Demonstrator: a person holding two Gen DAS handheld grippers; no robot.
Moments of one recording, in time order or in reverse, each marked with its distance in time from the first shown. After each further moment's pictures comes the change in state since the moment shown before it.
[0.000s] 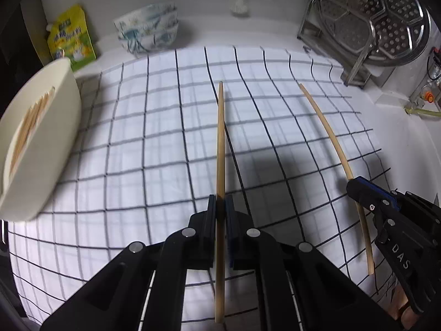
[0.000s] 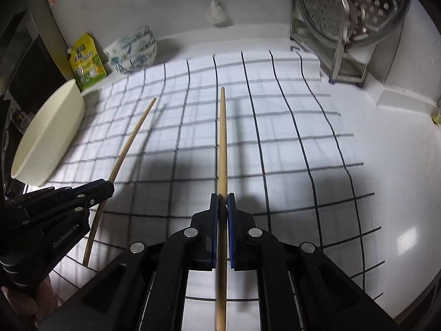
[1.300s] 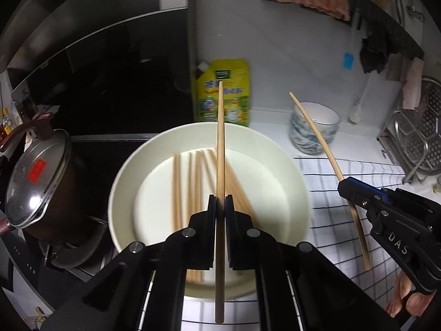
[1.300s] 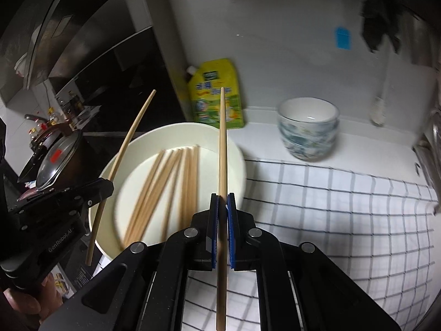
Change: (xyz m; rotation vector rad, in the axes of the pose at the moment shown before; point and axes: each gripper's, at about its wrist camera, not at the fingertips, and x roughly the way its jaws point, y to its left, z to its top) left arm -0.124 0.266 0.034 -0.212 -0.255 0.198; right arm -0.006 0.280 0.115 -0.254 -0.145 0.252
